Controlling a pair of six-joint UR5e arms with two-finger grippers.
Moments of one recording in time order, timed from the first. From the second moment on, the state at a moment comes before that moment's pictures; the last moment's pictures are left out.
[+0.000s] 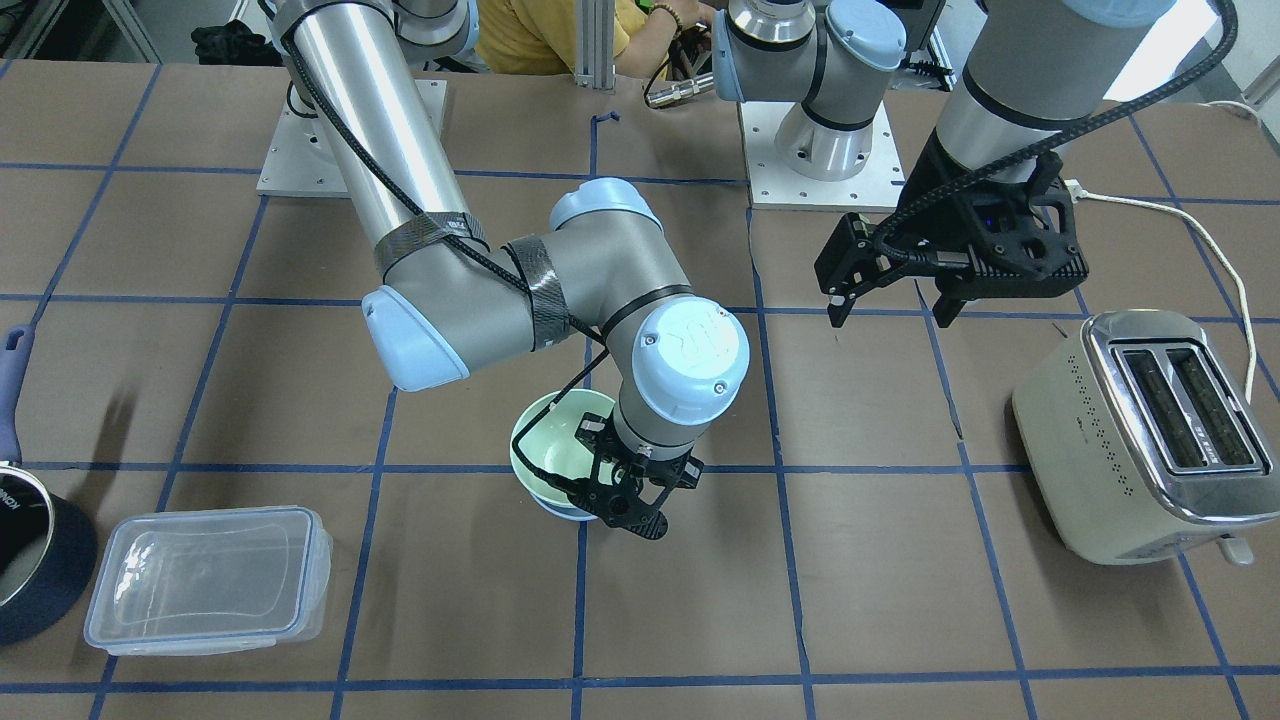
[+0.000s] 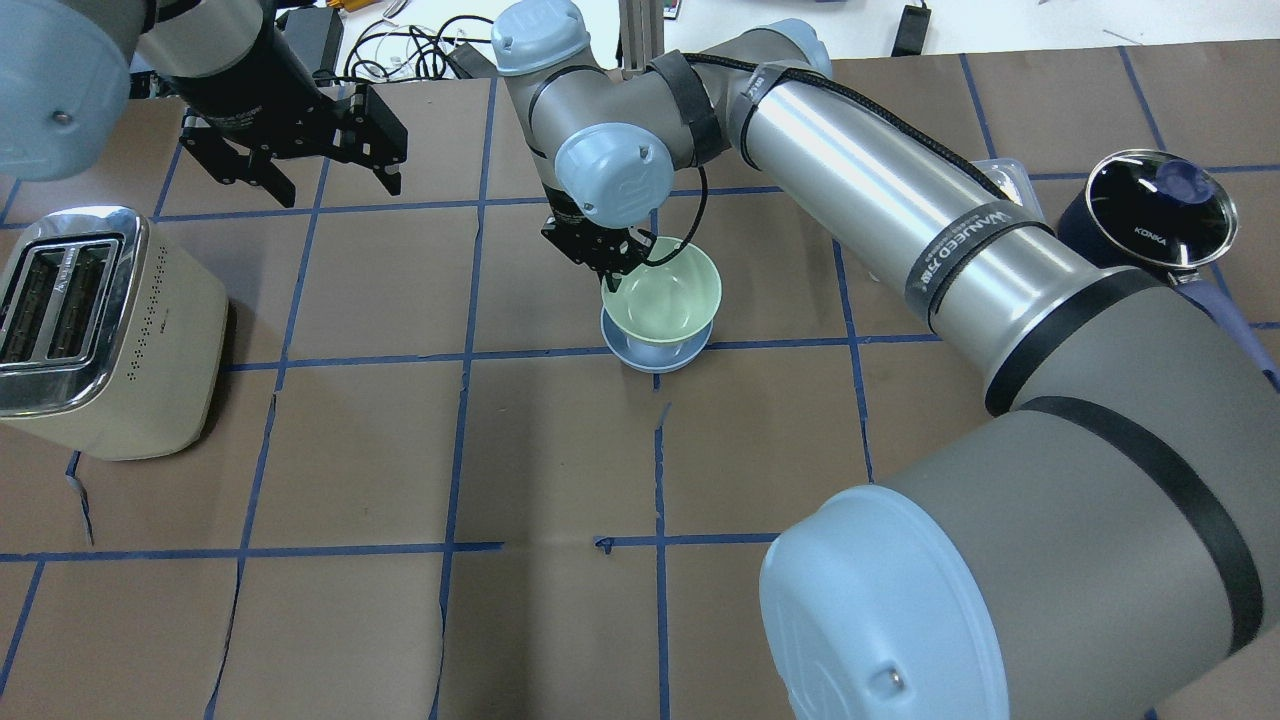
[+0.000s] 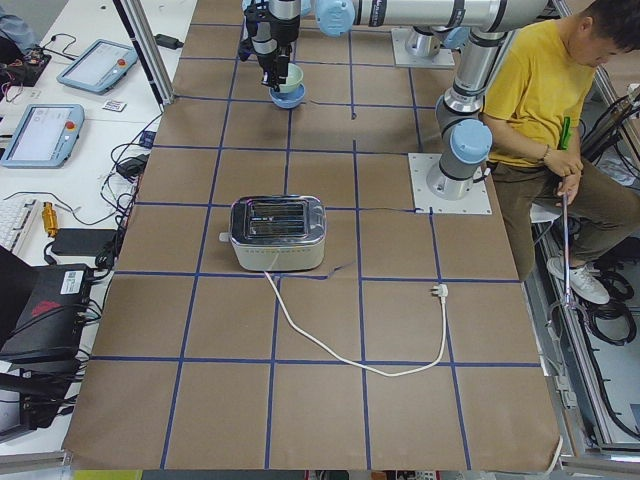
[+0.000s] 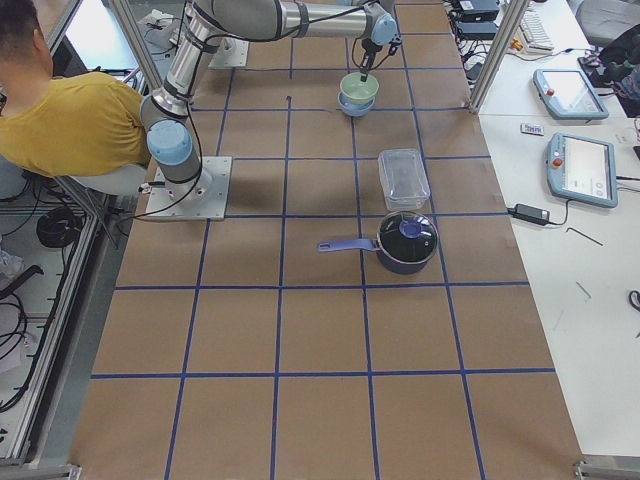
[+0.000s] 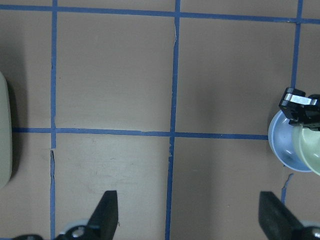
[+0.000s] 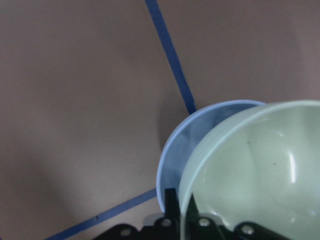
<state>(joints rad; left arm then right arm) -1.54 -1.65 -1.49 -1.52 1.58 -0.02 2.02 -0.86 1.14 -1.70 -1.61 0.85</state>
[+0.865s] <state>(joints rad) -1.54 -1.66 -1.48 -1.54 1.58 -0.02 1.97 -0.96 1.13 -1.68 -1.61 0.72</state>
